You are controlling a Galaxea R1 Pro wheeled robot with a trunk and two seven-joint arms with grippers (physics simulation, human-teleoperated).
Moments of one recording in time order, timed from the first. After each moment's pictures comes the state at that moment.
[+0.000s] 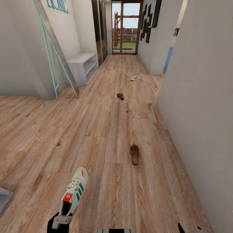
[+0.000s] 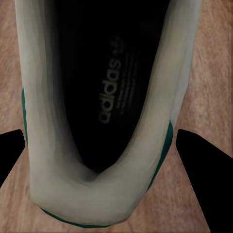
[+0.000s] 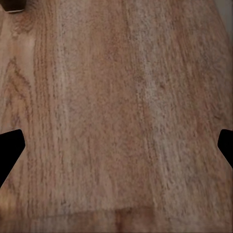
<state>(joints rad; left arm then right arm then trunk) -0.19 0.09 0.09 -0.52 -0.03 -0.46 -0.15 -0.07 -0.09 -0.52 -0.65 0.06 -0.41 0.37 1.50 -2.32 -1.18</state>
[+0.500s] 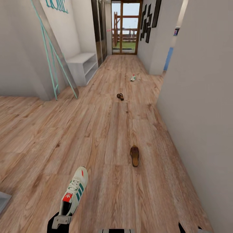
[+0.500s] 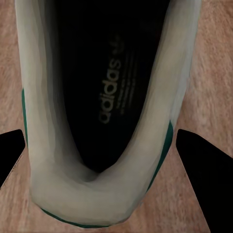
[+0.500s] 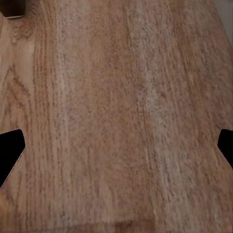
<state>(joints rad) -0.18 0.09 0.09 -0.52 -0.03 -0.46 -0.15 -0.07 -0.10 -0.51 -0.65 0.06 -0.41 0.38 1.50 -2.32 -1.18</state>
